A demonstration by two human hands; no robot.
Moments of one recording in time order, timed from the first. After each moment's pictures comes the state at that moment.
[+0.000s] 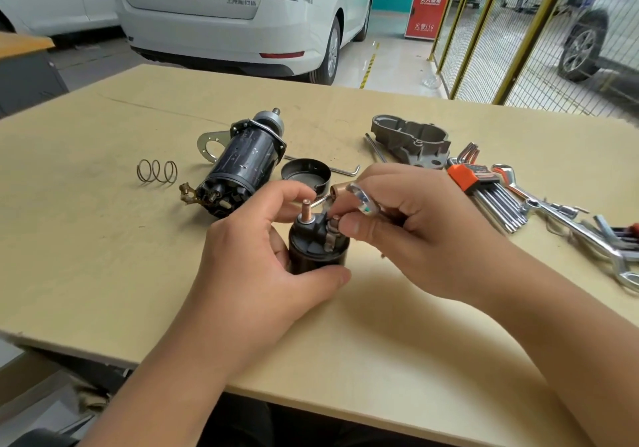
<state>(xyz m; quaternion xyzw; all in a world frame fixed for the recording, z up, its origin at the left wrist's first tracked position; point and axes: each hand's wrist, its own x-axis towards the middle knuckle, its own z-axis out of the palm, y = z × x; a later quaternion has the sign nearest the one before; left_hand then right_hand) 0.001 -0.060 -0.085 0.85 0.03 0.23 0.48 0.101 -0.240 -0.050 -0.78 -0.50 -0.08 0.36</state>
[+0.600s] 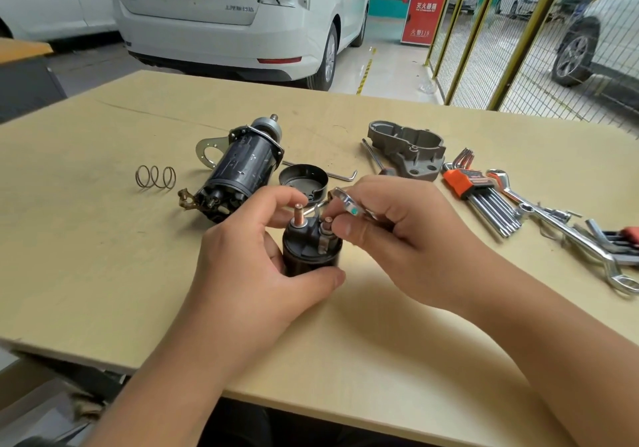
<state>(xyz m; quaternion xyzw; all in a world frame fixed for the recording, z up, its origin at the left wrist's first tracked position) 0.001 -0.060 -0.086 0.84 0.05 0.24 0.48 0.097 -0.235 -0.058 -0.78 -0.48 -0.07 0.39</state>
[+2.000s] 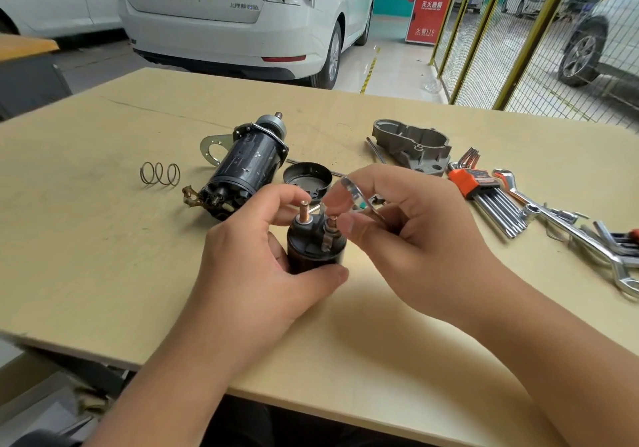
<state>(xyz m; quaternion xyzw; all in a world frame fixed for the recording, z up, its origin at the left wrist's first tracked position) 0.002 -0.059 -0.086 0.84 0.06 0.24 0.49 0.083 -0.229 -0.059 -0.76 -0.44 -0.08 0.47</state>
